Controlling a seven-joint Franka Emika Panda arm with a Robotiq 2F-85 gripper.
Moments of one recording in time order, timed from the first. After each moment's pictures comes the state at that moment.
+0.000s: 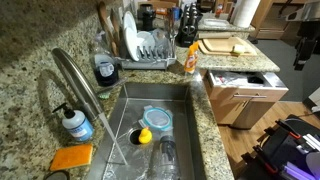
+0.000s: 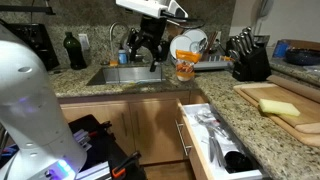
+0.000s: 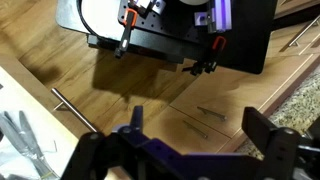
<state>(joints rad) 0.01 -0.50 -0.28 -2.49 -0.03 1.69 -0.46</state>
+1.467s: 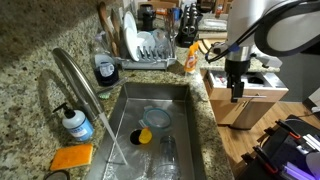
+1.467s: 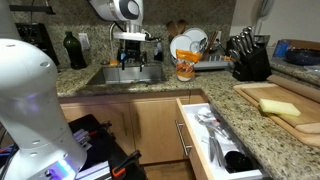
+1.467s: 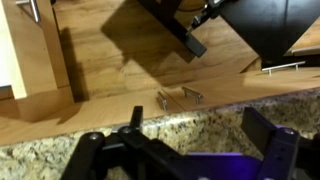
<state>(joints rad) 0.24 -0.08 0.14 -2.36 0.00 2.07 -0.40</state>
